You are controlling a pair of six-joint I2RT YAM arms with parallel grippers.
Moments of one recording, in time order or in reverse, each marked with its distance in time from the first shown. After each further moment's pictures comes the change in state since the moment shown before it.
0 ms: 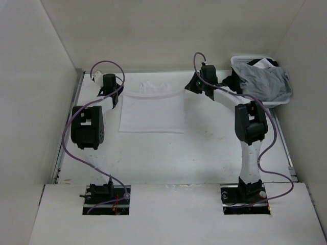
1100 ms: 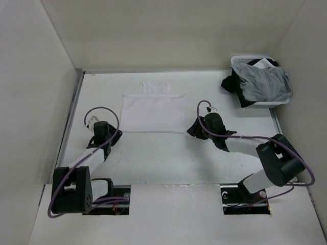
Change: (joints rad) left arm 0.039 -0.822 -0.941 -0.055 0.177 -0.020; right arm 0.223 -0.650 -1.054 0.325 0.158 0.135
